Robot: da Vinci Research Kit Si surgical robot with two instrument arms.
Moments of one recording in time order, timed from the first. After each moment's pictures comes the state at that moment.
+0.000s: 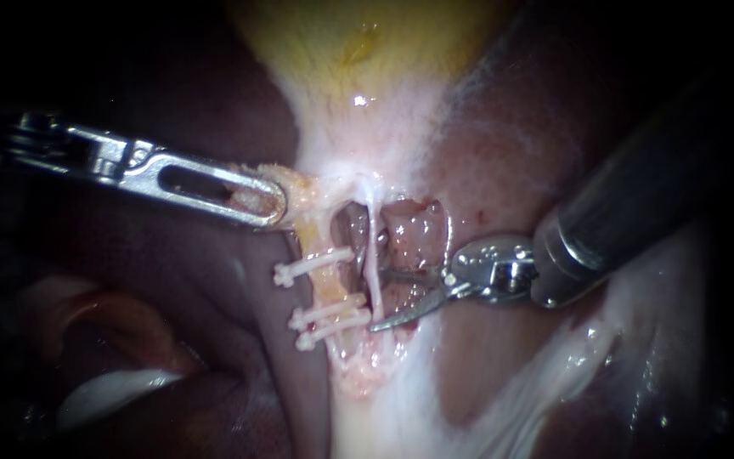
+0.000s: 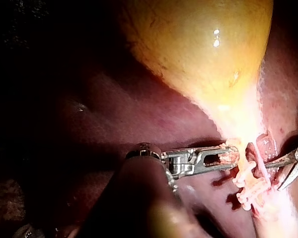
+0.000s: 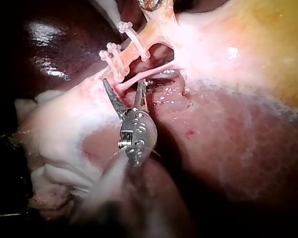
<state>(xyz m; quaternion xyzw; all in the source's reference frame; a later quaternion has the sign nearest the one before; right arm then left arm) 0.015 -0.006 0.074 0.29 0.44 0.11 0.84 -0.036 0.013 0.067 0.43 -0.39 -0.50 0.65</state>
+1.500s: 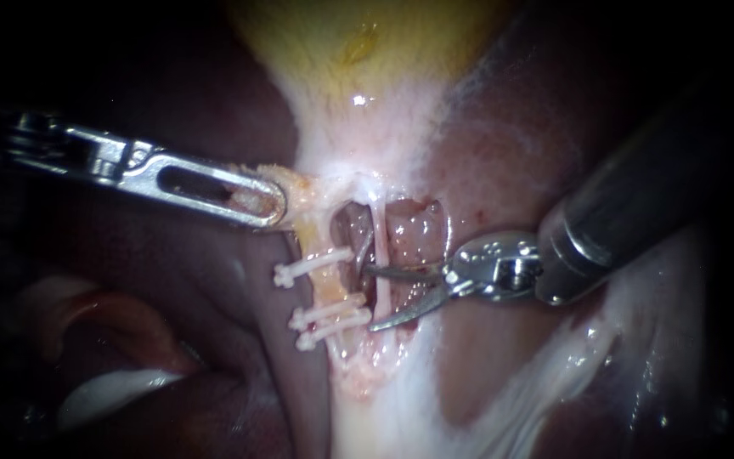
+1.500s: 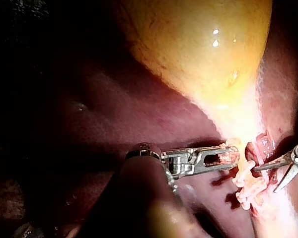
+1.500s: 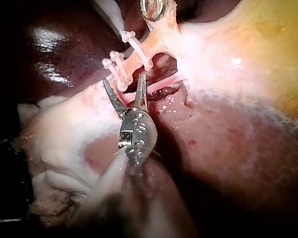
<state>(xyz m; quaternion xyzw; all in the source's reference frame) 0.017 -0.006 0.074 0.29 0.45 0.10 0.84 -0.036 0.013 0.066 0.43 -0.39 -0.50 0.65</state>
